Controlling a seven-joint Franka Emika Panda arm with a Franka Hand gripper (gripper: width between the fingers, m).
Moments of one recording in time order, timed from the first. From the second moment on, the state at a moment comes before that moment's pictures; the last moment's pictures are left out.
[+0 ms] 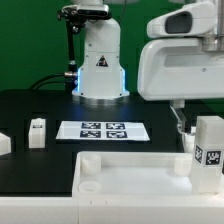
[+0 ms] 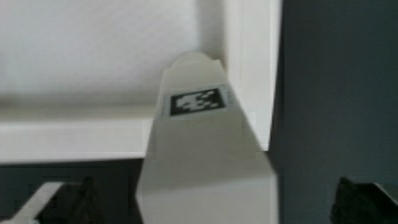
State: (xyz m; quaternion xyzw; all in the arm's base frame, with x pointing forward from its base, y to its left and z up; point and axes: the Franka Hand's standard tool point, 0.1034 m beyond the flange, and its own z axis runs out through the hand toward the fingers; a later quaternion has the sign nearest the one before) arm 0.644 0.114 0.117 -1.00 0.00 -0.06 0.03
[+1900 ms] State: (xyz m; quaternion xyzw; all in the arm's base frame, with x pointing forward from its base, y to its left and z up) arm 0.637 0.114 0.115 -0.67 0.74 -0.02 0.07
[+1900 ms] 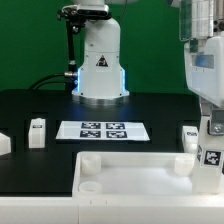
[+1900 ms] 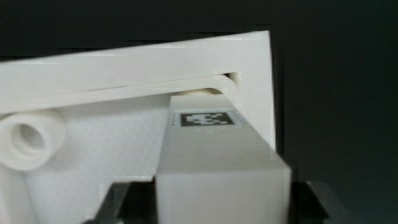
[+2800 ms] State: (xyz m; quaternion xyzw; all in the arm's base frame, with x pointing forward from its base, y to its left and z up) arm 0.640 0.118 0.117 -0.96 0.28 -0.06 0.04
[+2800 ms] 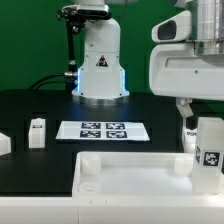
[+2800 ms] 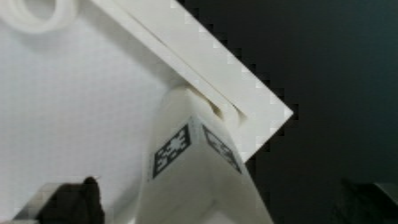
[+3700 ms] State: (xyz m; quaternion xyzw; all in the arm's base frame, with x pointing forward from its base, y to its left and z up) arm 0.645 0.111 0.117 -0.96 0.27 -0.06 0.02
